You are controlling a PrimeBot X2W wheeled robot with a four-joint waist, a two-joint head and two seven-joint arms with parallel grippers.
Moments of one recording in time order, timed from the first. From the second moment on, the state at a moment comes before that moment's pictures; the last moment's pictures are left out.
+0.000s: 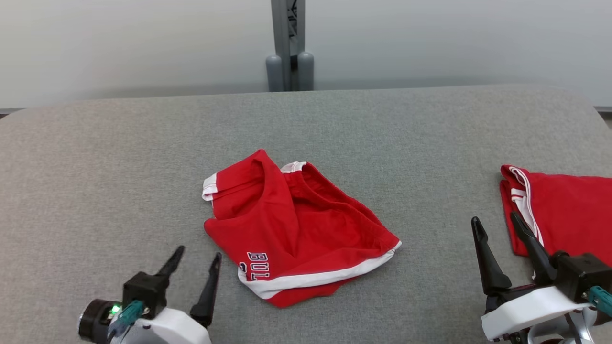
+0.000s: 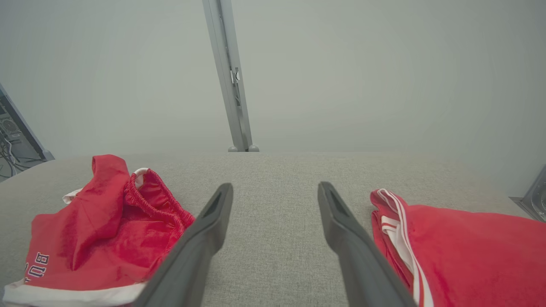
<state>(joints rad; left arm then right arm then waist) 0.00 0.28 -0.33 0.06 -0.35 0.13 -0.06 0.01 -0.05 0.02 -0.01 0.18 0.13 -0.05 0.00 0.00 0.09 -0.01</state>
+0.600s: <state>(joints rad) -0.20 0.24 -0.39 0.44 -0.43 -0.05 -0.04 -0.02 -0.05 0.02 0.01 0.18 0.13 -0.06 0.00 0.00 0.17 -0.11</state>
